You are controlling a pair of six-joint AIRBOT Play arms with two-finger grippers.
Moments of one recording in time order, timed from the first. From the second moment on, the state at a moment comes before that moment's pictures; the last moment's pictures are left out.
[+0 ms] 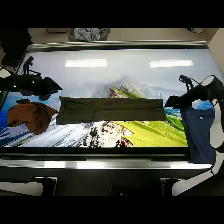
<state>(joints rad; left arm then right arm) 0.19 -1.59 1.60 0.88 -1.33 -1.32 -0.32 -1.84 1.62 -1.14 1.40 1.07</state>
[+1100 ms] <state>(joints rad) -0.43 -1.71 1.51 0.82 -0.99 -1.44 -0.17 -1.50 1.61 -0.96 1.45 1.11</state>
